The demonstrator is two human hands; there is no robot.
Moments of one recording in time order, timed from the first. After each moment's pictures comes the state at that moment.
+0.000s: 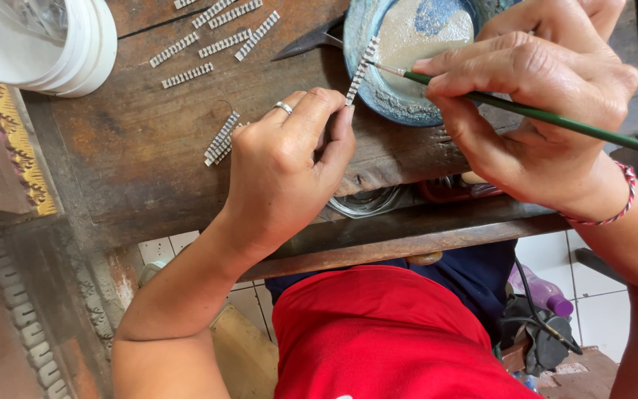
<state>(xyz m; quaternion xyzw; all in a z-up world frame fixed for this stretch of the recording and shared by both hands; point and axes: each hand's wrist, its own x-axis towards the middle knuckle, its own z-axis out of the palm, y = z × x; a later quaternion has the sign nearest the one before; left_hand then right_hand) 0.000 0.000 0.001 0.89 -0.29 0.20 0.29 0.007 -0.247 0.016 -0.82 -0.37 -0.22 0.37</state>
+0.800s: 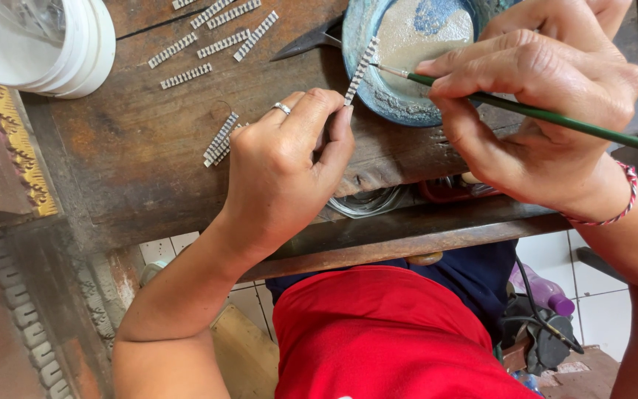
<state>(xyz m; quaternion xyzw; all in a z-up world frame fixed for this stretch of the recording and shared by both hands) -0.001 0.000 -0.002 0.89 -0.28 0.21 0.28 0.006 -0.248 0.017 -0.82 -0.37 -0.22 0.37</state>
